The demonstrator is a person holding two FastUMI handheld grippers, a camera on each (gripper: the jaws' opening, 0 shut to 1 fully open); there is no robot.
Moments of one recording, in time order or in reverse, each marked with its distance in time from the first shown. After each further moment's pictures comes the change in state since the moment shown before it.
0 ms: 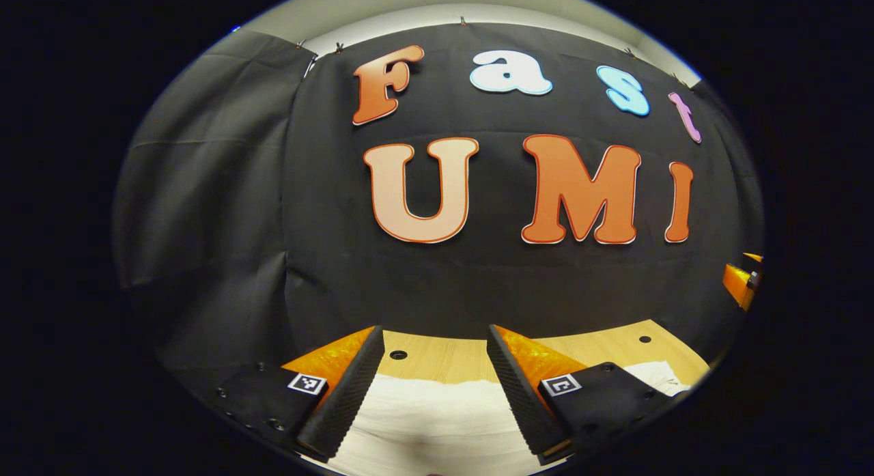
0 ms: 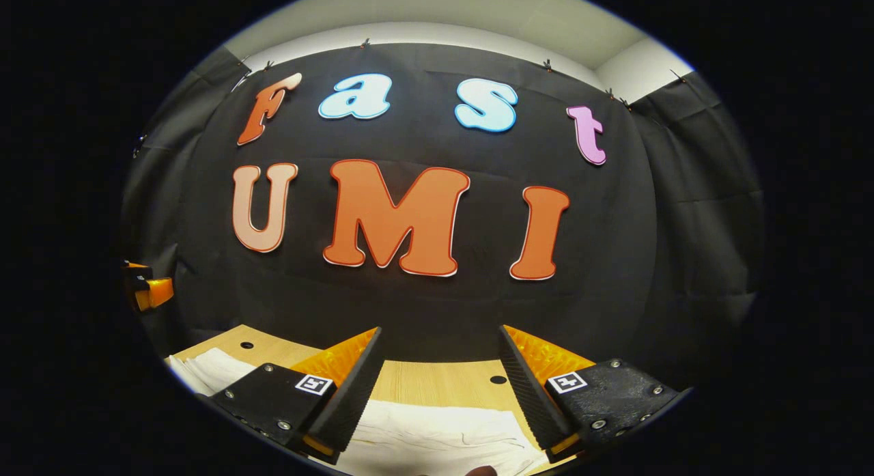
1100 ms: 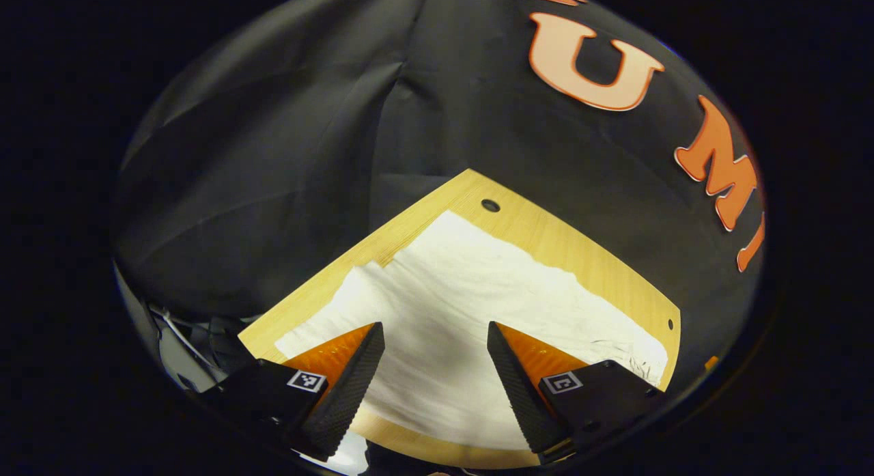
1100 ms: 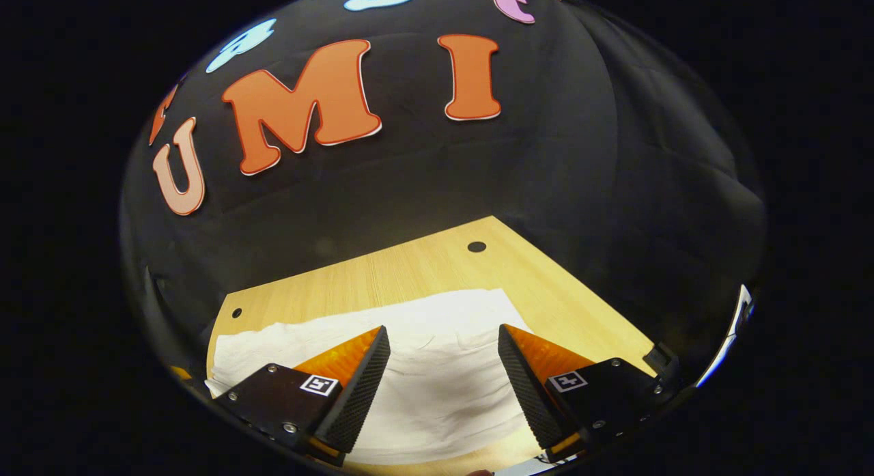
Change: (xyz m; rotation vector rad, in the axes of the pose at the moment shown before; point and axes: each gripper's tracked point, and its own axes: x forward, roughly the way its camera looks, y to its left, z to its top) left arm -0.033 0.158 -0.224 -0.412 0.705 0.259; right arm -0.016 -0.042 -0.173 0.292 0.638 -0.145
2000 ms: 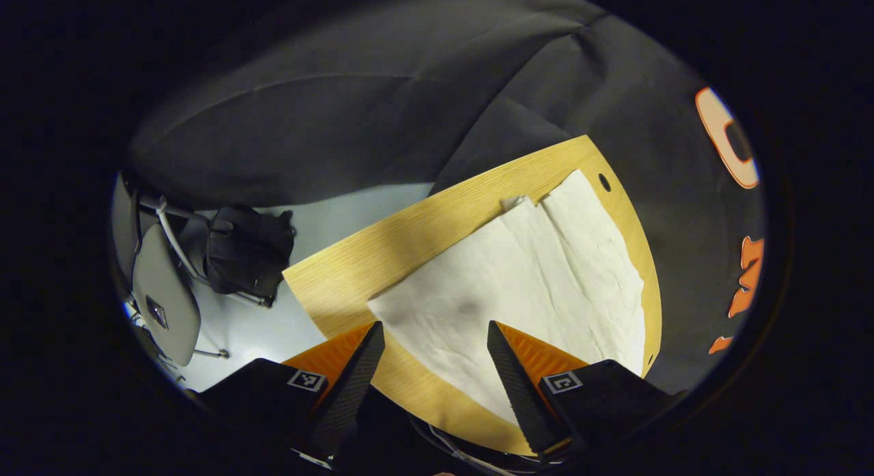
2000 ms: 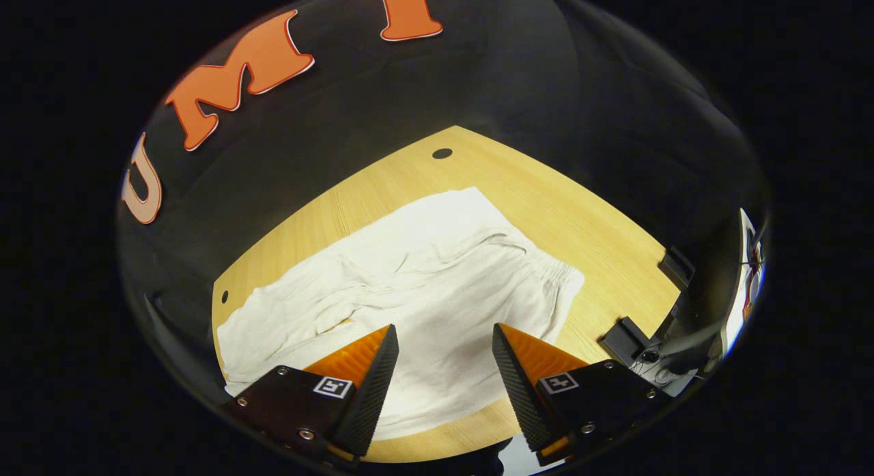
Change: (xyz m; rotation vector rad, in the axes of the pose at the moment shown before) left arm 0.044 0.181 -0.083 -0.387 0.331 0.062; right arm 0.007 -0.030 -0.113 0.173 0.324 -0.087
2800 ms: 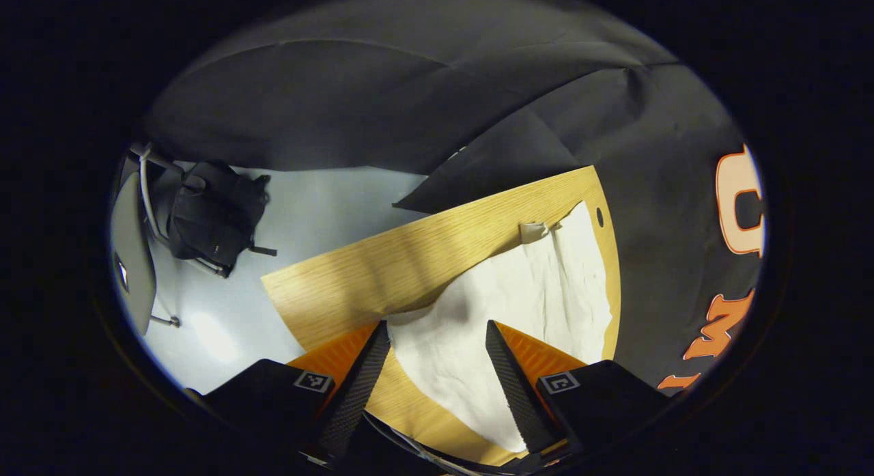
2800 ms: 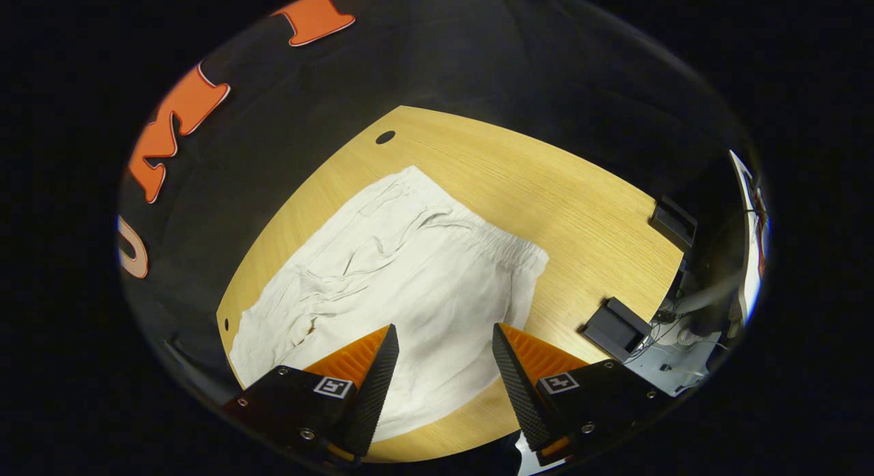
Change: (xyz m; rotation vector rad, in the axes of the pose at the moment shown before) left arm 0.032 -0.004 0.021 -0.178 0.005 -0.187; right arm 0.039 -0.075 -0.006 0.184 0.111 -0.014
